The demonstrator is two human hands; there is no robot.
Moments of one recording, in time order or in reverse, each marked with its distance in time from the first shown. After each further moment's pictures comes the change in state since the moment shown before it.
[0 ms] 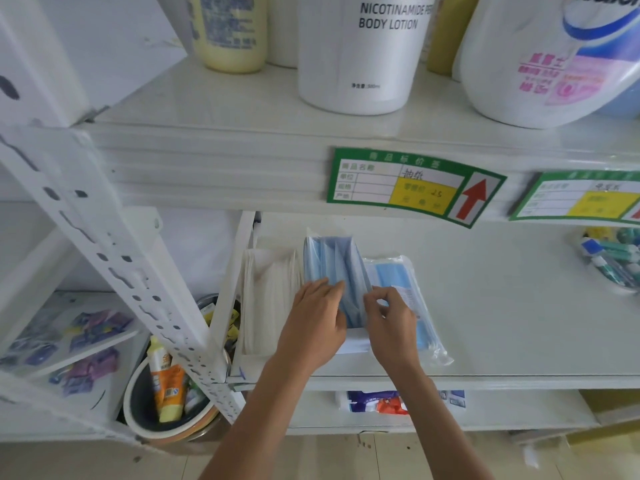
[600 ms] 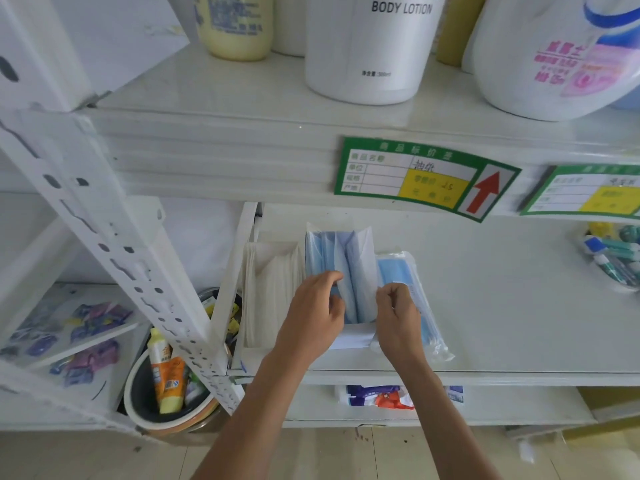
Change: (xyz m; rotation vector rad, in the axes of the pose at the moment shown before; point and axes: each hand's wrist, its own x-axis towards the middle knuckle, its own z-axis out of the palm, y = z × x) left_hand -0.001 0.004 -0.013 -0.294 0.094 -0.110; right_hand 0.003 -0.003 -0.006 -0.037 0.015 0.041
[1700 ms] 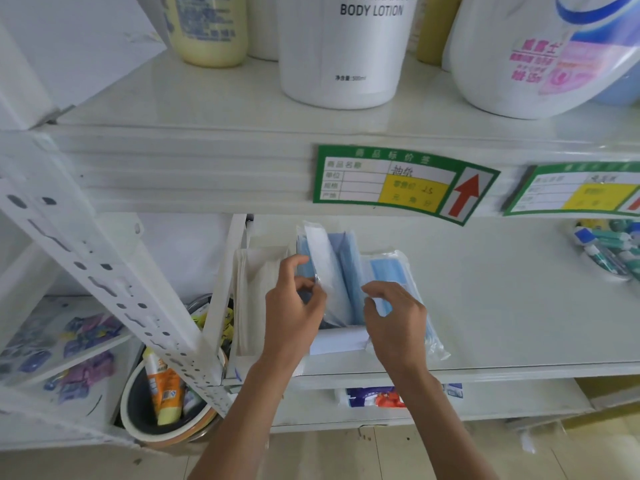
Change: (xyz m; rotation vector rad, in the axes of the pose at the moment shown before) left_hand 0.002 0.005 -0.013 -0.333 0.260 -0.096; right_hand -0.015 -0.017 -0.013 -0.184 0.102 -0.322
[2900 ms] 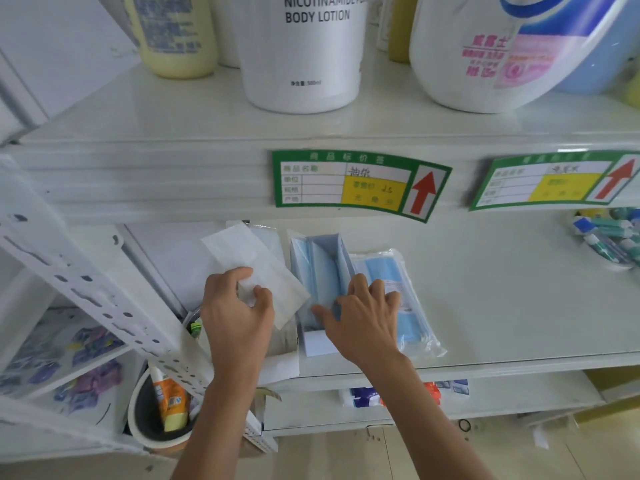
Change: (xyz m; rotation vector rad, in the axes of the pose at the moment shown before) left_hand 0.000 0.017 -0.049 0.454 0.345 0.041; right_hand 0.008 -0.020 0.025 -0.785 -0.399 -0.048
